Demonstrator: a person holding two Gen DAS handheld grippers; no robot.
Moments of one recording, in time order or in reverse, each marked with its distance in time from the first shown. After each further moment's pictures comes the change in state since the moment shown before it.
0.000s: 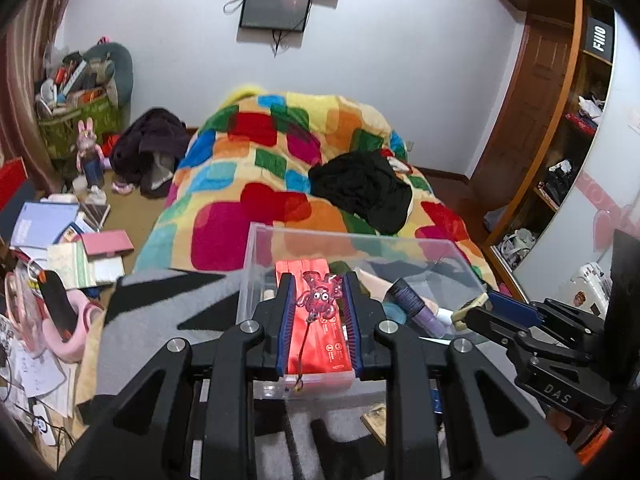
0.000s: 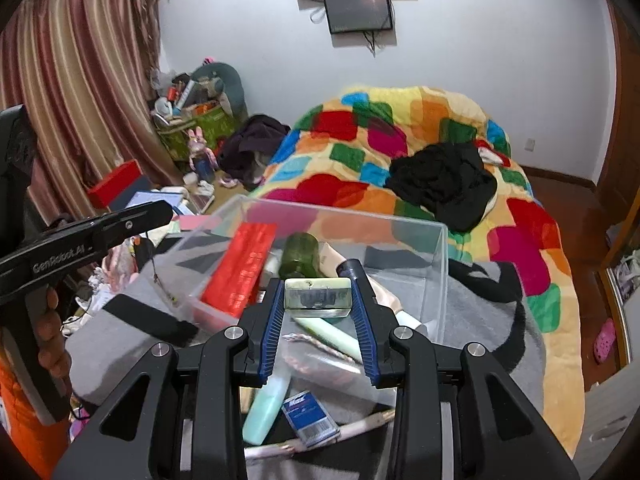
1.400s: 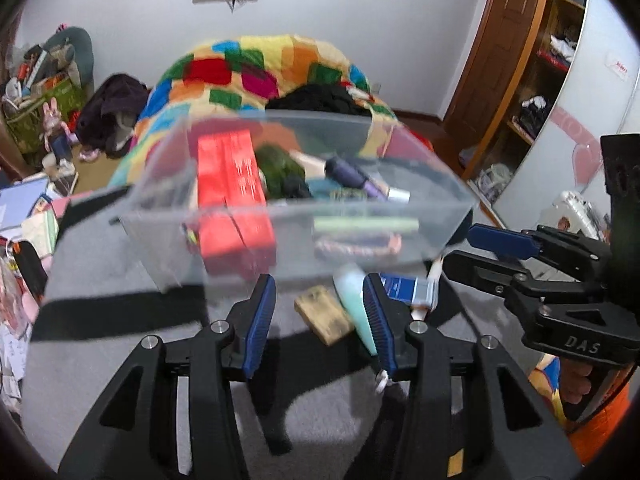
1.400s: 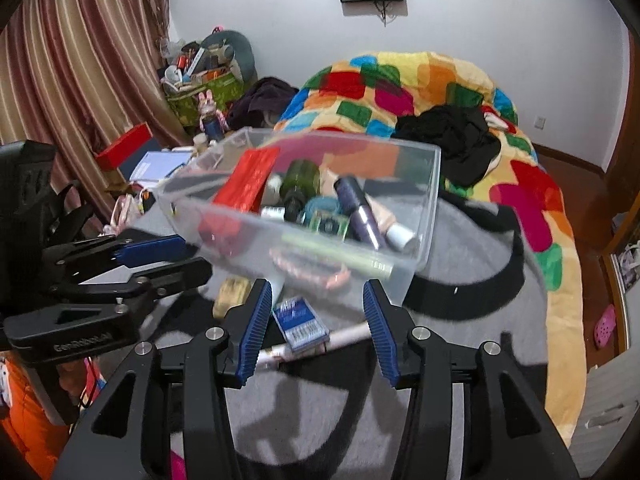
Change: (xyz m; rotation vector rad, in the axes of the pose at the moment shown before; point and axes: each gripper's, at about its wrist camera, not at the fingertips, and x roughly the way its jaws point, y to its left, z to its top) left arm 0.010 -0.050 -0.090 0.096 0.183 -0.075; right arm -0.019 -0.010 -0.063 -0.038 0.111 0.038
